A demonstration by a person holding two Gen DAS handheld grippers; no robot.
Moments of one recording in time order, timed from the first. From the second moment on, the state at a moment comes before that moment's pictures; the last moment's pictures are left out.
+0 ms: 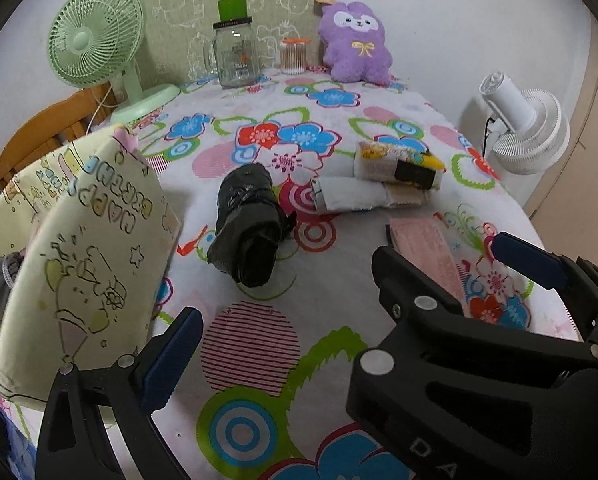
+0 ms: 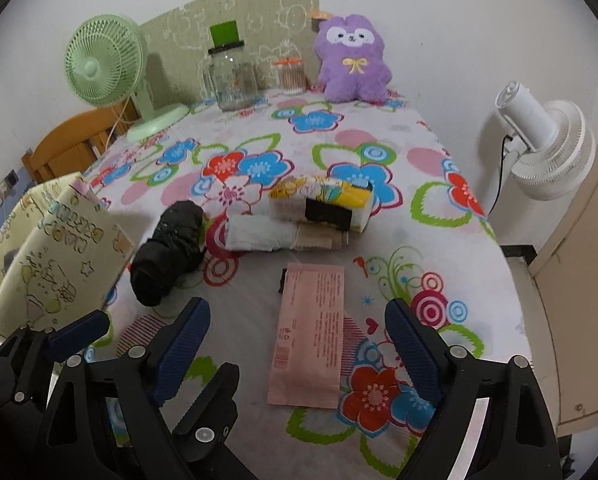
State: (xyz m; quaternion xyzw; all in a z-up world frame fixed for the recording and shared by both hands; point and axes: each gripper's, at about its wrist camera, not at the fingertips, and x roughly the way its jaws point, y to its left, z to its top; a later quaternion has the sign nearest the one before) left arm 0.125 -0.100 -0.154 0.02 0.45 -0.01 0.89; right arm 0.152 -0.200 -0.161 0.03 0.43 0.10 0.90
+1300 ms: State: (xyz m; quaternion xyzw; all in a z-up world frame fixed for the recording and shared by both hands) left arm 0.136 -0.092 -0.121 0.02 0.41 0.04 0.91; right arm 0.163 -0.196 -0.126 0.01 0.40 0.10 0.91
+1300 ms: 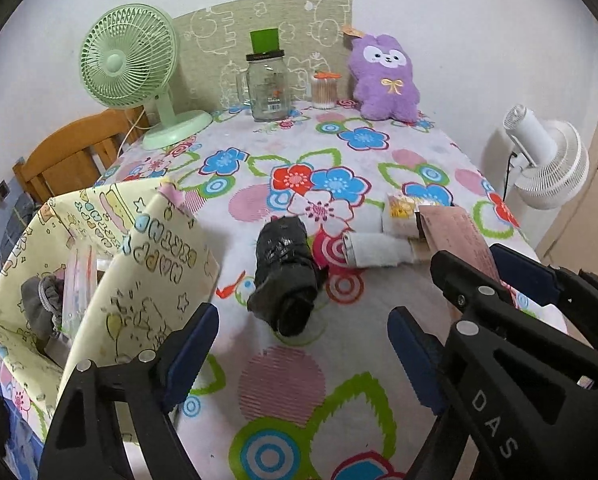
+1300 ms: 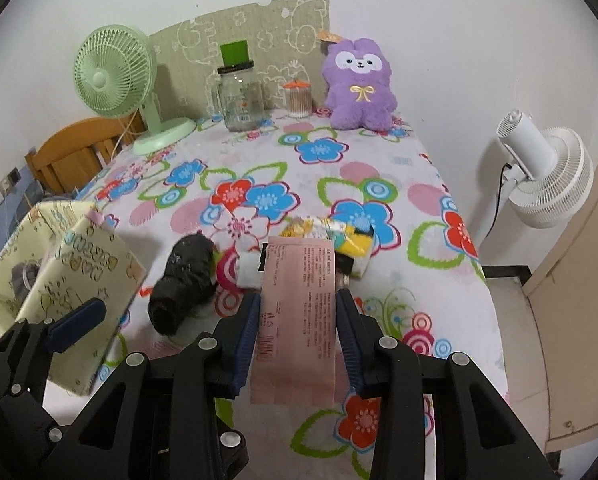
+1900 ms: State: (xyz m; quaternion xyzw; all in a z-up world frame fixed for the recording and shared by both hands) left arm 0.180 -0.082 -0.132 -0.01 0.43 0.07 0.90; right arm 0.203 -0.188 -0.129 0.01 0.40 0.10 0.91
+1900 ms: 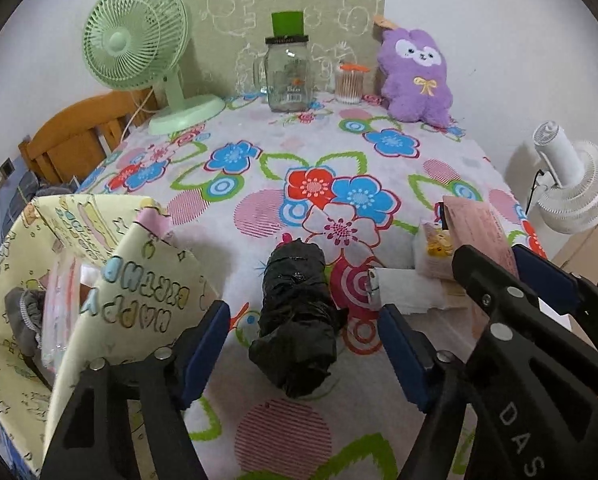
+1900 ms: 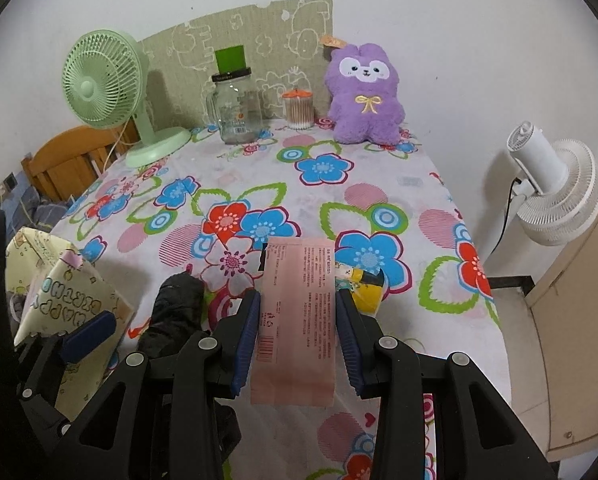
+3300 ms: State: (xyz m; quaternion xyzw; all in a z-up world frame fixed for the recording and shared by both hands) left arm 0.152 -0.093 -0.137 0.00 0.47 0.03 0.88; right arm 0.171 -0.200 -0.132 0.02 0.41 0.09 0.91
